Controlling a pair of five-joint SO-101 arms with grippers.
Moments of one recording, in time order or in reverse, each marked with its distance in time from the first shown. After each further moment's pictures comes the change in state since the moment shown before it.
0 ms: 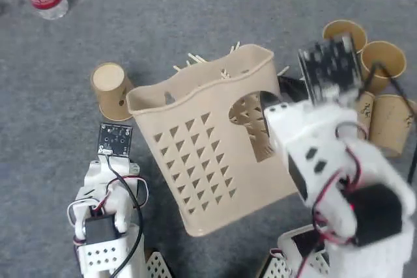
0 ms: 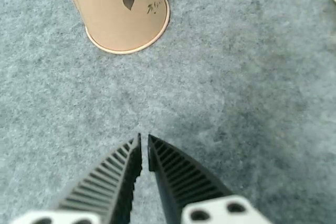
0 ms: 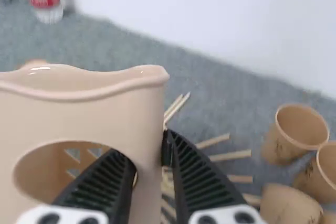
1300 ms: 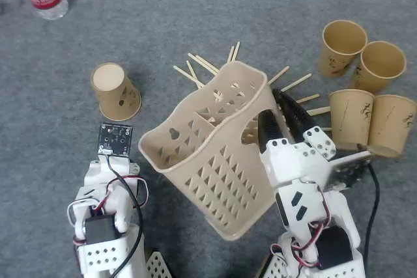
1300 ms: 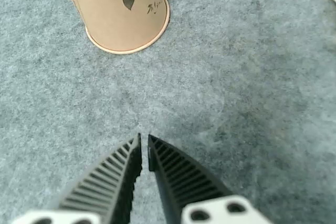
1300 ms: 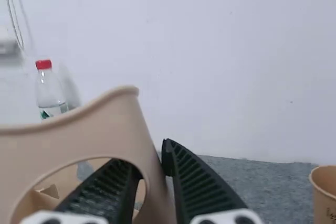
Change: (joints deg) left arm 0.0 0.0 0.0 0.0 0.0; right arm 0.8 -45.8 61.5 -44.8 -12.8
